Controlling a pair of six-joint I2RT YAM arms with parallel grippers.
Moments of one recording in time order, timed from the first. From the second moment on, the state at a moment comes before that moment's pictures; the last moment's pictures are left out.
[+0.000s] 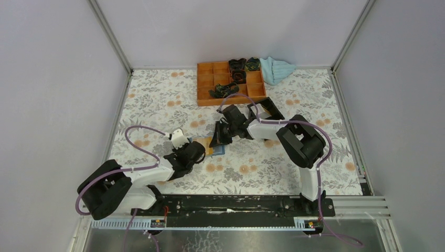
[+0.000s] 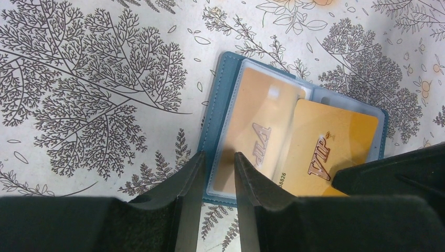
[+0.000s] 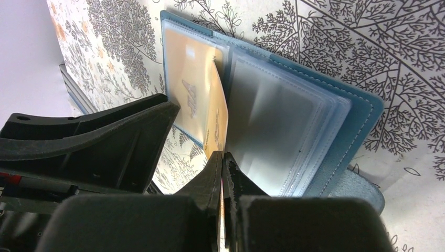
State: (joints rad) left arm -0.80 1.26 0.37 -0.04 -0.69 -1.09; right arm 0.77 2.01 1.19 -0.04 -0.46 0.76
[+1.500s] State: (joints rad) left arm -0.81 1.26 0.37 -0.04 -0.69 -1.09; right arm 0.76 2.03 1.23 -0.04 -0.46 0.76
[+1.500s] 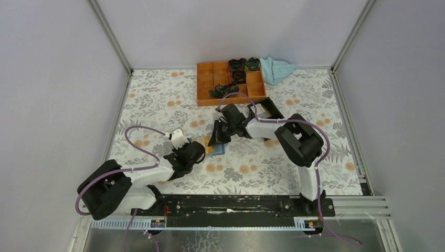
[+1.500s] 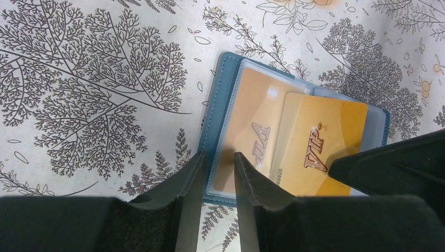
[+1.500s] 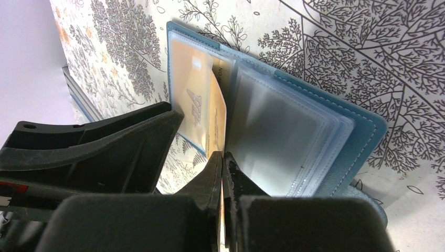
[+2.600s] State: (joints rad) left arm -0.81 1.26 0.37 -0.04 -0.69 -1.09; right arm 0.76 2.06 1.21 0.09 -0.46 0.81
